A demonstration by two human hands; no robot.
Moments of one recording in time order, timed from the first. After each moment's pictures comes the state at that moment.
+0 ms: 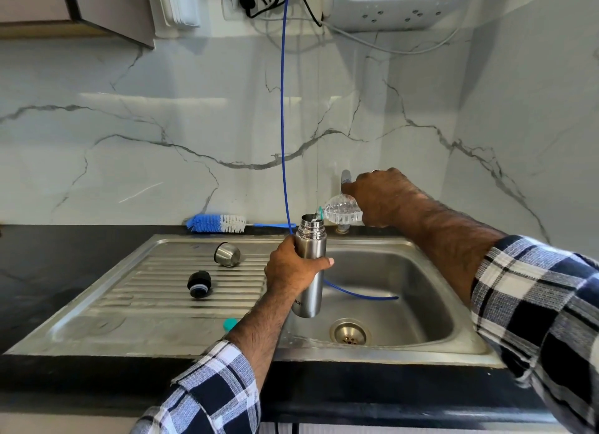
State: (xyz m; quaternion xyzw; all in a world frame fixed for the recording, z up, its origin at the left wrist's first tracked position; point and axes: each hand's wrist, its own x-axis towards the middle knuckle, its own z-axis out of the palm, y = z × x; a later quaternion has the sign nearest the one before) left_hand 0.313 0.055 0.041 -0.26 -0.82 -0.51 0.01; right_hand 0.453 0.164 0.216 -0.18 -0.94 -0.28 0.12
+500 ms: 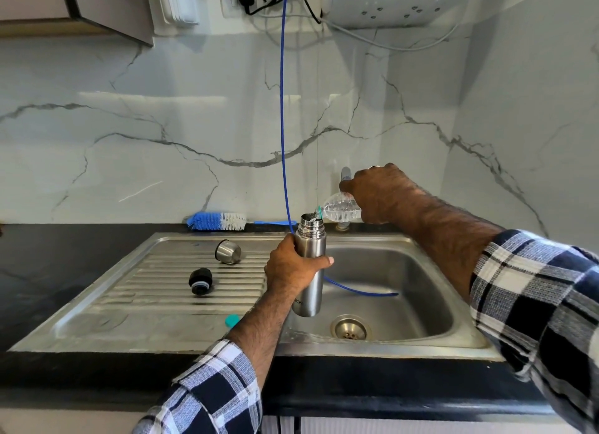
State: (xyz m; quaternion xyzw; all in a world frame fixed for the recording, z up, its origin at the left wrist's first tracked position) left_hand 0.316 0.050 0.038 -0.26 -0.82 -0.51 0.01; right_hand 0.454 0.155 0.217 -0.19 -0.94 -0.28 0.10
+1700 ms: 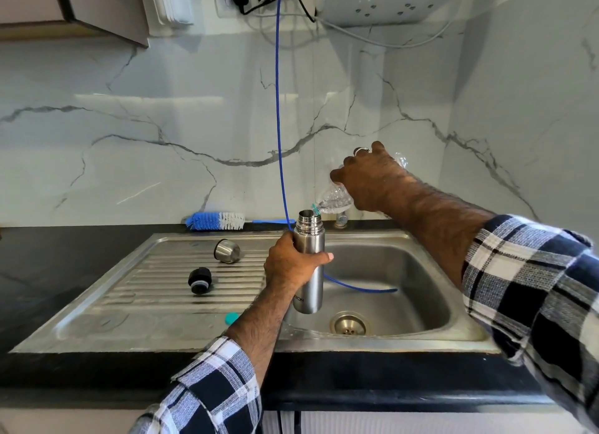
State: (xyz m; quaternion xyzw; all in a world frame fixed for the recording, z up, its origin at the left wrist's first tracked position) left_hand 0.318 0.050 0.042 -0.26 -0.82 -0.51 0.00; right_hand 0.444 0.163 0.227 -0.17 -0.91 -0.36 0.12
